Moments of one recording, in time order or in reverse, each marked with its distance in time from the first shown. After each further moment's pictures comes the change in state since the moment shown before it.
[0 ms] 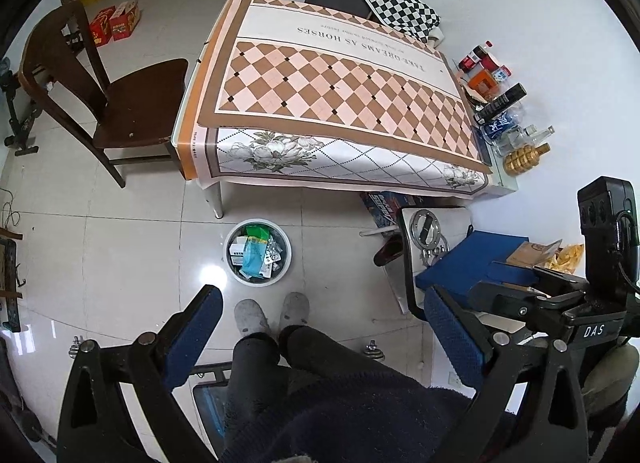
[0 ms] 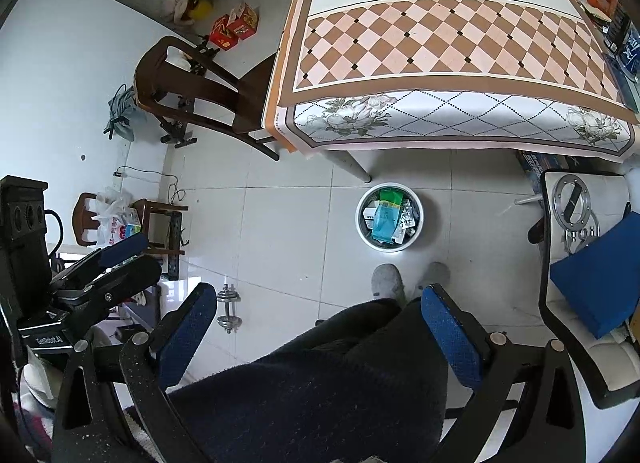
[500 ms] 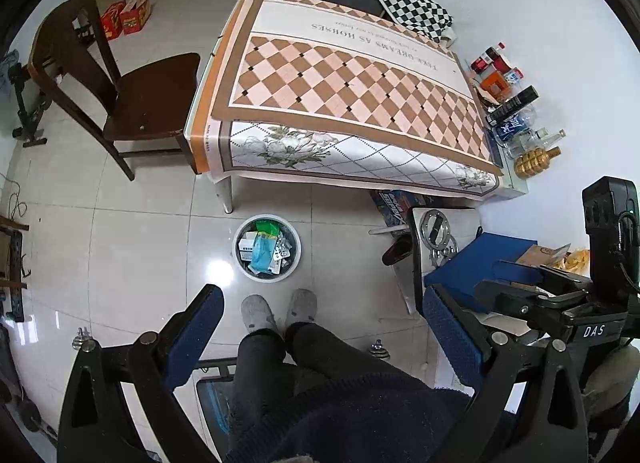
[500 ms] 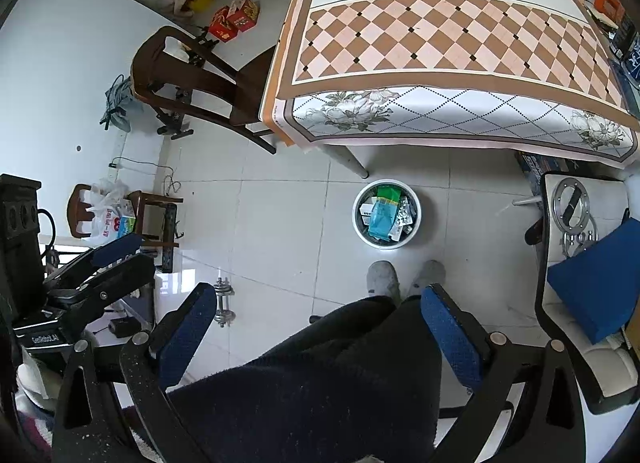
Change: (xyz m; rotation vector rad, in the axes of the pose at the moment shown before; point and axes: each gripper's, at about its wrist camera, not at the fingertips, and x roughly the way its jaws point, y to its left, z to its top) left arm 0.004 0.006 -0.003 -0.024 0.004 0.032; right arm 0.009 0.004 0.002 -0.021 0.021 -0.011
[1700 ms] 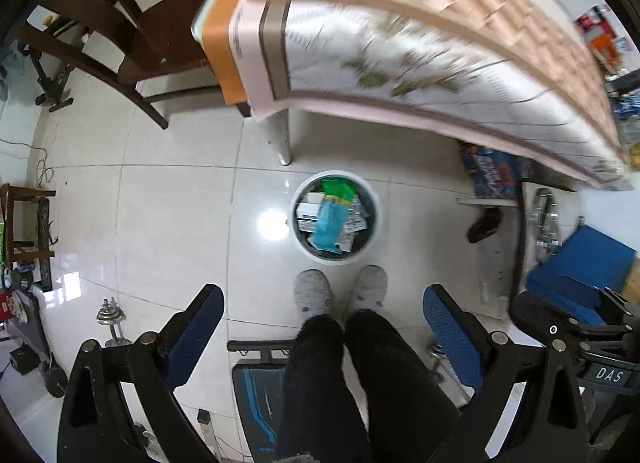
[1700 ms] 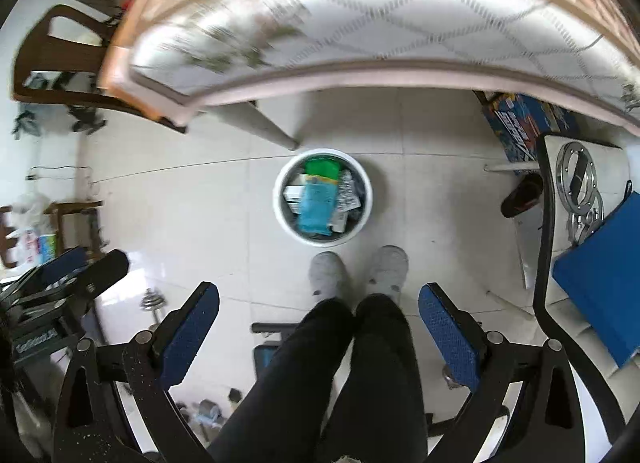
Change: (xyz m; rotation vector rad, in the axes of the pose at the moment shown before) left arm 0.213 0.084 0.012 -0.078 0.203 0.222; right arm 0.244 -0.089 0.048 0.103 0.124 -0.212
